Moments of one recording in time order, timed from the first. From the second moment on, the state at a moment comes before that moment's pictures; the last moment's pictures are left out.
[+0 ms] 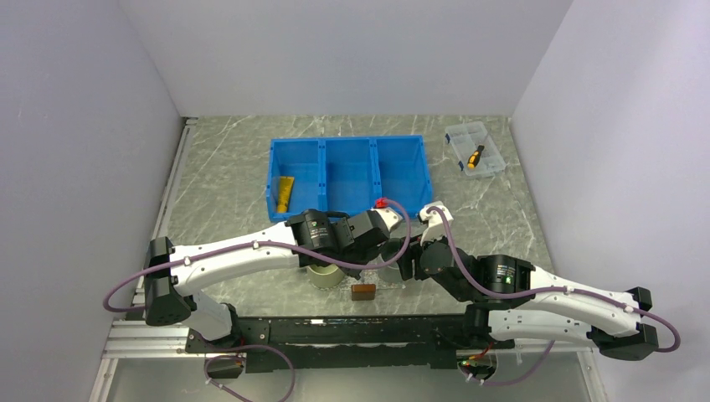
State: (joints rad) left arm -1.26 1.50 1.44 -0.98 -0.21 -0.44; right arm 1.30 0.73 0.84 -0.79 0.67 0.65
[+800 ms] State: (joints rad) left arm -1.26 1.56 1.49 -0.97 -0.23 -0.44; right arm 1.30 0.71 0.82 -0.79 0.67 0.65
